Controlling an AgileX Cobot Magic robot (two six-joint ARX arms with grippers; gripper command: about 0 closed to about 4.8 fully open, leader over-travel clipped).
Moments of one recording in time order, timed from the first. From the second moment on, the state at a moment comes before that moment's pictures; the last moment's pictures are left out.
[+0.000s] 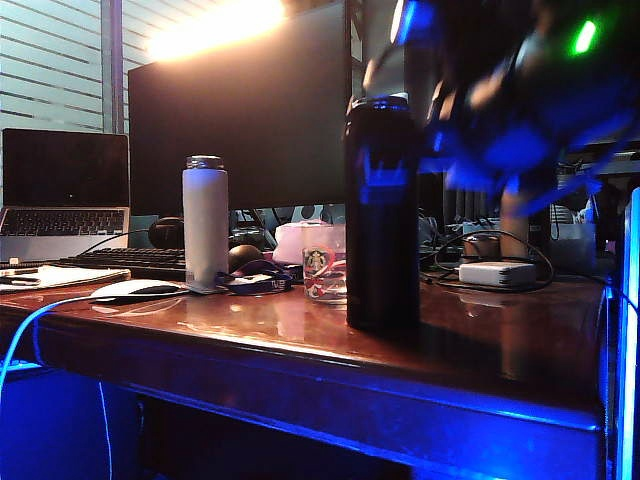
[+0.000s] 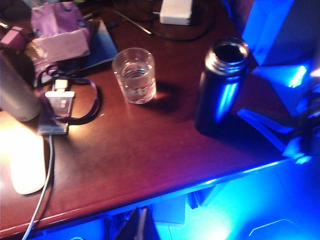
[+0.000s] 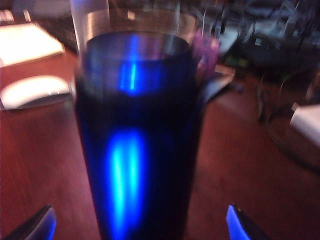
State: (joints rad) left arm -0.21 1.13 1.48 -1.01 0.47 0.43; right arm 0.82 1.39 0.42 0.83 0.50 0.03
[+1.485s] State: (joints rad) left arm -0.21 1.13 1.48 -1.01 0.47 0.43; right arm 0.71 1.79 0.59 1.11 0.38 0.10
